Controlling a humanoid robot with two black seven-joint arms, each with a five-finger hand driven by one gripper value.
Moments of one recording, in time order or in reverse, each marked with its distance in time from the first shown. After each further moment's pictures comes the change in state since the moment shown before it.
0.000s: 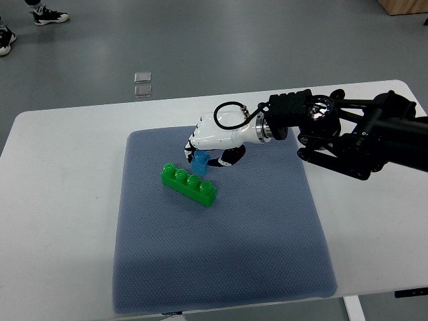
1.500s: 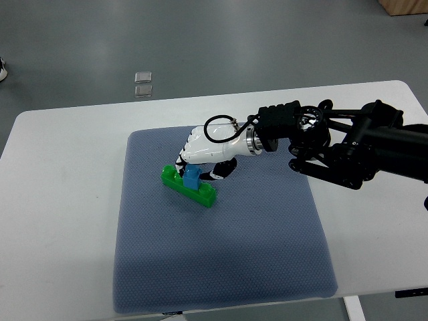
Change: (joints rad) left arm 0.000 0.000 0.000 0.000 0.000 0.000 0.000; right arm -0.024 0.034 -0.009 0.017 -0.001 0.007 -0.003
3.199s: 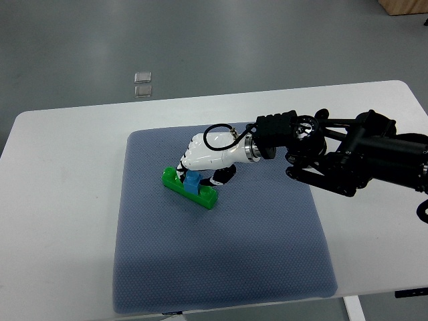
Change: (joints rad) left arm 0.000 0.000 0.000 0.000 0.000 0.000 0.000; right arm -0.036 0.036 0.001 -0.048 -0.023 -0.014 0.000
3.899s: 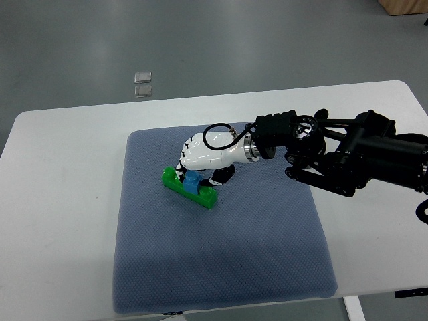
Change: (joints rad) left arm 0.000 0.000 0.000 0.000 0.000 0.000 0.000; right arm 0.000 0.002 0.006 0.000 0.003 -0.001 0.002
